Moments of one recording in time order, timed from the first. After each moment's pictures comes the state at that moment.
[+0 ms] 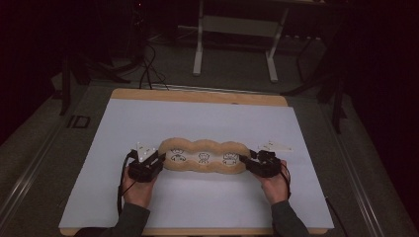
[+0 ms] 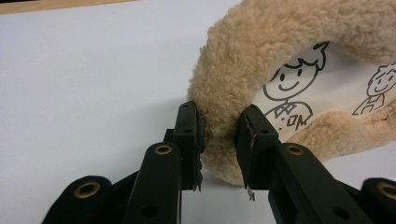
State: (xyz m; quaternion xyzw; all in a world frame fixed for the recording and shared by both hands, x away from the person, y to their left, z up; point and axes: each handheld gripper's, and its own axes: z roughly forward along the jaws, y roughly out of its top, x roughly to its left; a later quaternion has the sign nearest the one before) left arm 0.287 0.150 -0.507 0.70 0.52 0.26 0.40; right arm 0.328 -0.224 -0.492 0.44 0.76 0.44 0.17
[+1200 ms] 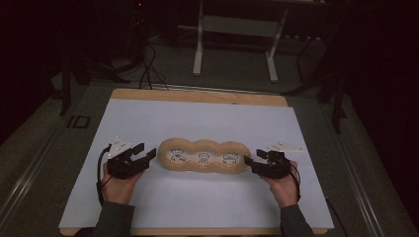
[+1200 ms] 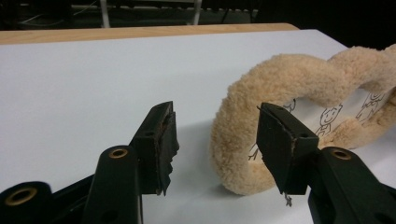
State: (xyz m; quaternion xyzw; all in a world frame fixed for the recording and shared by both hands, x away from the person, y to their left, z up) left arm 0.281 0.206 -0.477 0.69 0.49 0.21 0.49; right arm 0.318 -0.245 -0.474 0.44 0.77 0.44 0.16
